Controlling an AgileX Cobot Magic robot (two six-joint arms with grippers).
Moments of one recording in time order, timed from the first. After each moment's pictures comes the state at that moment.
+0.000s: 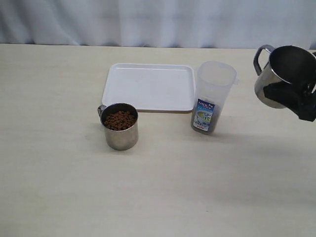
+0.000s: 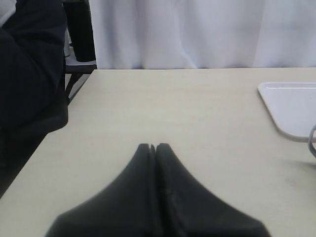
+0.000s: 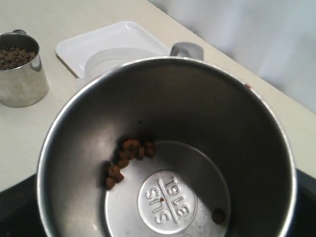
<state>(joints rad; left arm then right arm) -0.07 0.00 0.00 0.04 0.32 0.03 -0.20 1.33 -0.67 1.36 0.87 -2.11</state>
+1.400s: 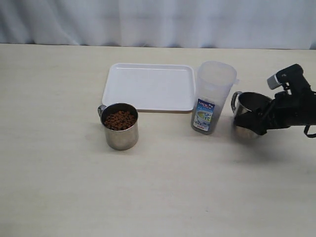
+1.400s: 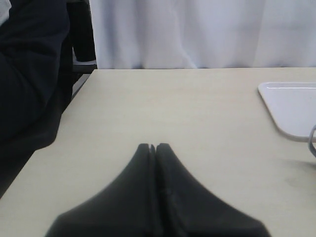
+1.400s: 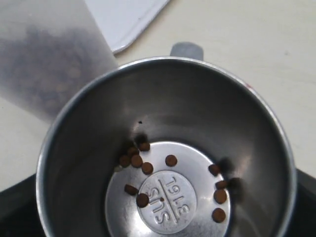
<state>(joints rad) -0.07 0.00 0.00 0.04 0.32 0.03 -0.07 1.85 -0.75 1.53 0.63 -2.11</state>
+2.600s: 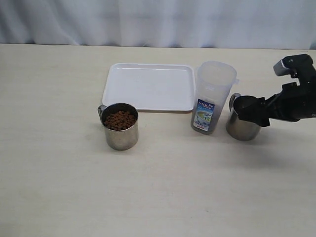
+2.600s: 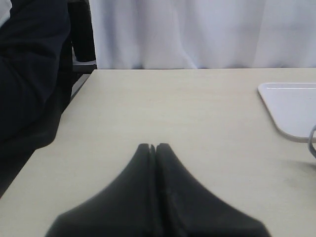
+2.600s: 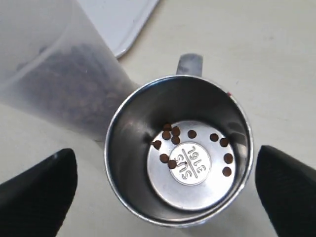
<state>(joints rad) -0.07 0.00 0.00 0.04 0.32 0.03 -0.04 1.69 -0.77 1.25 0.59 -1.62</state>
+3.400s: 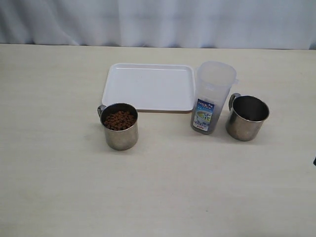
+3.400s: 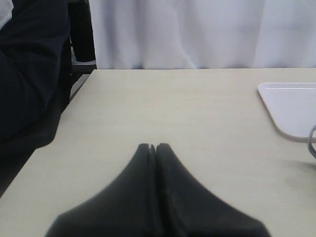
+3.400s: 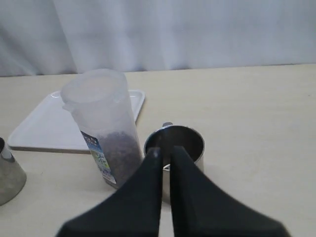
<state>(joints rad) -0.07 0.00 0.00 0.04 0.32 0.03 -0.04 0.47 -0.16 1.34 0.36 -1.31</state>
